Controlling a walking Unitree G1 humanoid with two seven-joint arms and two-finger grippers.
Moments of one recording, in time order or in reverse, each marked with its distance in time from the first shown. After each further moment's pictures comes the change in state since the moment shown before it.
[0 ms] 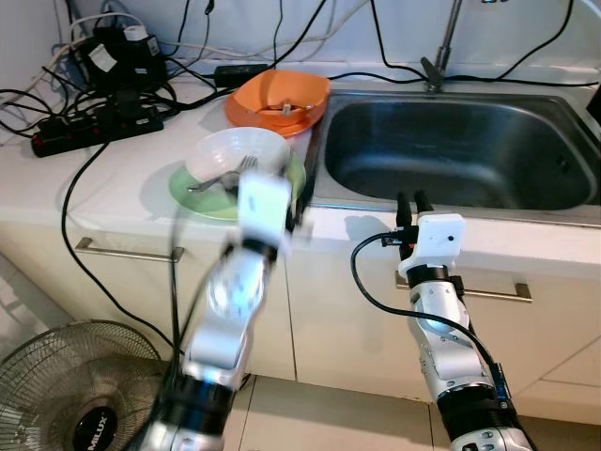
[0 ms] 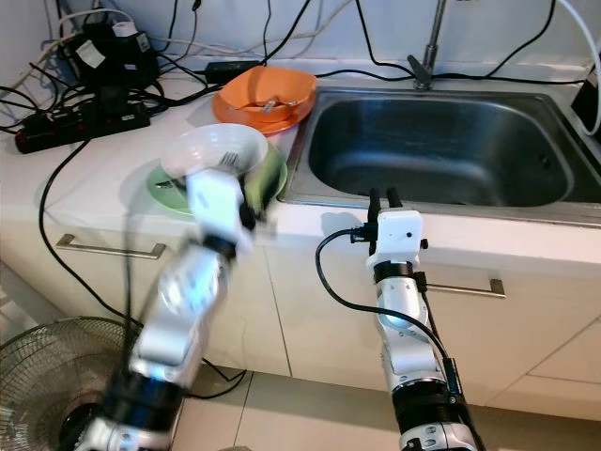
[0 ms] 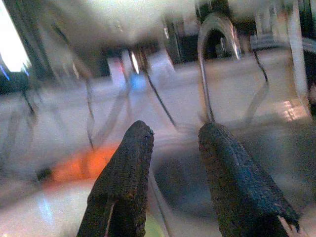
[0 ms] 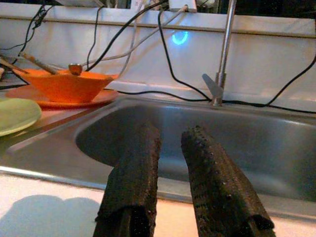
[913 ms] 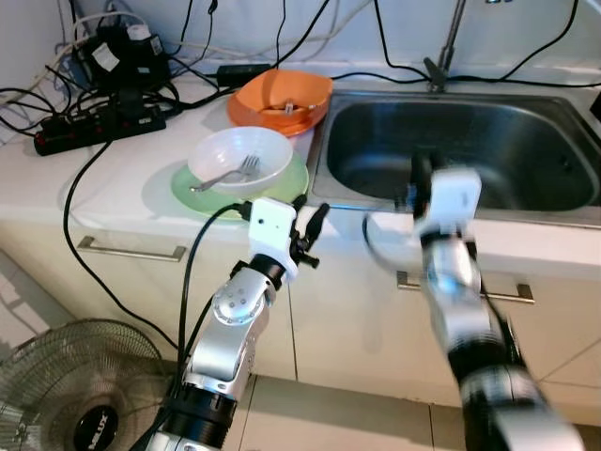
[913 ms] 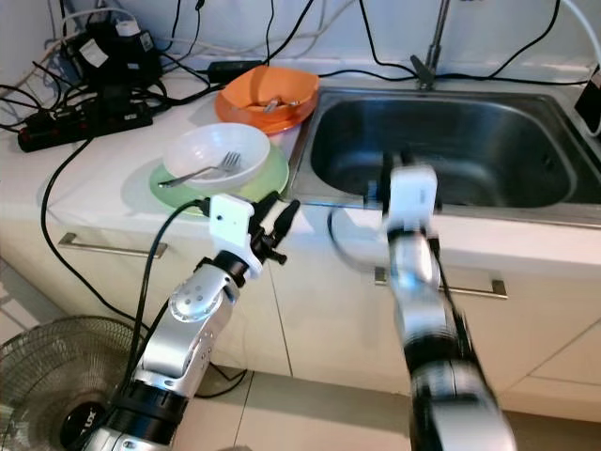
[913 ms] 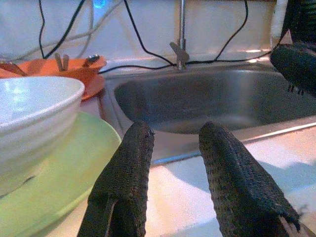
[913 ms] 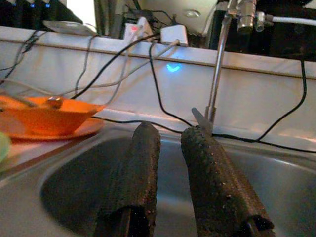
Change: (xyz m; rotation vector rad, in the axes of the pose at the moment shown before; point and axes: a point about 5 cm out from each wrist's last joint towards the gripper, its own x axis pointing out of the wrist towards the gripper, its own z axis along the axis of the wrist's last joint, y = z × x) left arm -0.028 -0.012 -0.056 -0.203 0.347 -0.107; right arm 0.031 -0.020 0.016 -0.058 -0.111 0.002
